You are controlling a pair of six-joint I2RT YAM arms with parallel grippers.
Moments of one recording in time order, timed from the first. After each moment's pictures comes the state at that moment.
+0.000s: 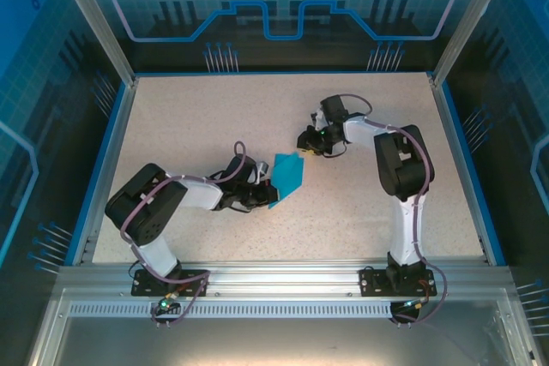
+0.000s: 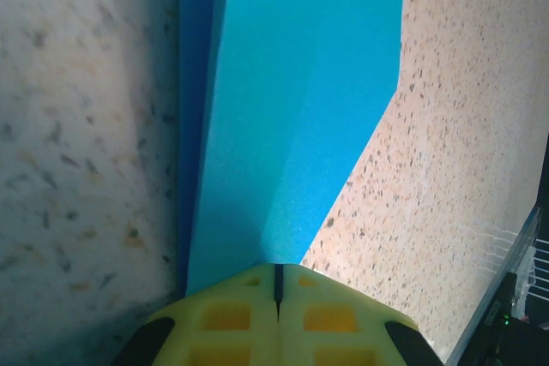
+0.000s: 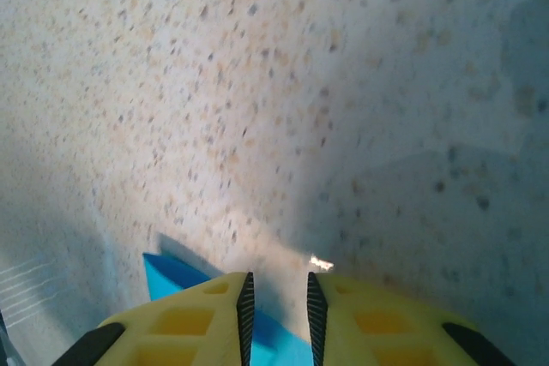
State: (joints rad) left arm -0.58 1.72 0.63 0.22 0.48 -0.86; right arm 0.32 2.10 1.40 -0.42 -0.52 0.55
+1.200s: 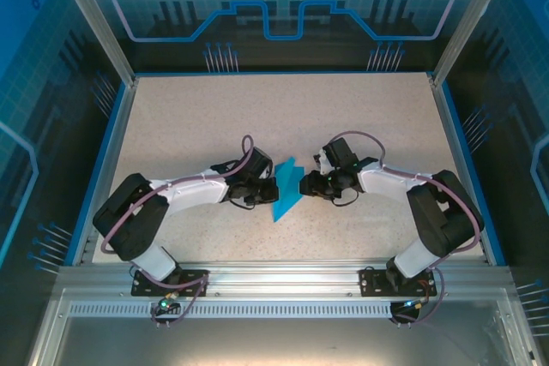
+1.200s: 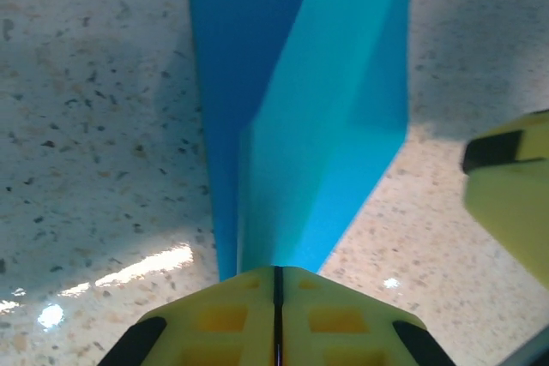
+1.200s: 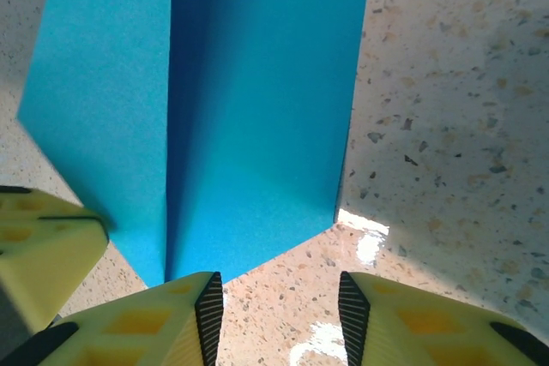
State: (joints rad) left arm -0.68 1.61 0.85 -0.29 0.23 -0.81; right arm 0.50 1.58 0.79 -0.32 -0.44 0.62
